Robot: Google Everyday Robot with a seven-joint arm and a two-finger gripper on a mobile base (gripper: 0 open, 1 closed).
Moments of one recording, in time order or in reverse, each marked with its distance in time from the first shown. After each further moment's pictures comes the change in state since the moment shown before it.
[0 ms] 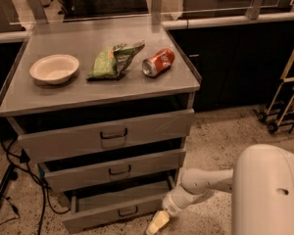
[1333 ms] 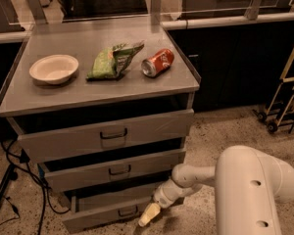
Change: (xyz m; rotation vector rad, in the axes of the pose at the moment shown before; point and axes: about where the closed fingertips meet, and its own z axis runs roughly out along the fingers) arm -0.041 -0.040 0.038 -0.001 -0.040 -0.051
